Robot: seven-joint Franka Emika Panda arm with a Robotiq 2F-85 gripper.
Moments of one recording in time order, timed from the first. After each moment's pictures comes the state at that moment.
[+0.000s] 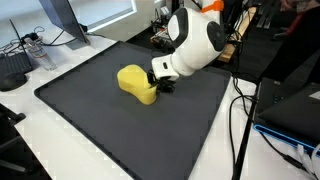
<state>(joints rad) 0.40 0.62 -0.04 -1.89 -0.77 2.16 0.73</state>
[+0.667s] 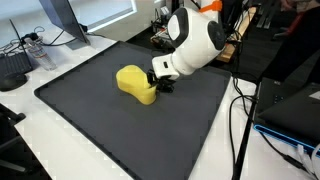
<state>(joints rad) 0.40 0.61 -0.04 -1.91 -0.81 2.18 0.75</state>
